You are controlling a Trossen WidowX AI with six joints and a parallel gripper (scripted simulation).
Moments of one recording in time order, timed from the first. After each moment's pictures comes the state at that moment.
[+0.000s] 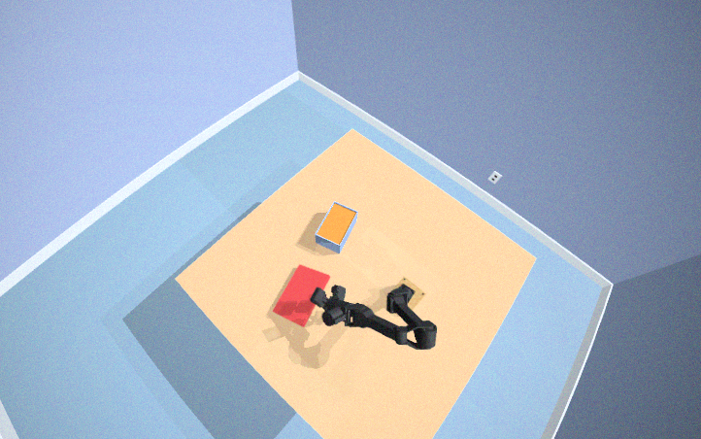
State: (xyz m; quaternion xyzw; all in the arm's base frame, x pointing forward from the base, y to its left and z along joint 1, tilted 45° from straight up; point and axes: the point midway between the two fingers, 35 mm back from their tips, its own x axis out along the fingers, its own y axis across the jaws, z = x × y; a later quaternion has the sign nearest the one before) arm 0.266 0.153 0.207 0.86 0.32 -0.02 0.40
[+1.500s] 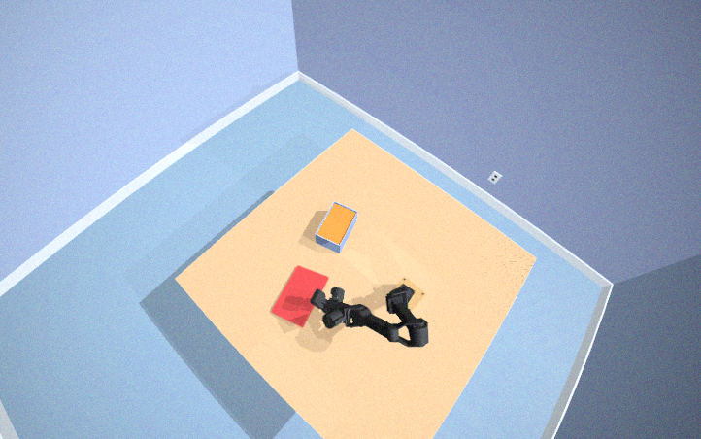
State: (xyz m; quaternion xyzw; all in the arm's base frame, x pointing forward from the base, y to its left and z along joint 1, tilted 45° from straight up) arm 0.272 0.173 0.190 0.87 0.30 -0.02 0.40
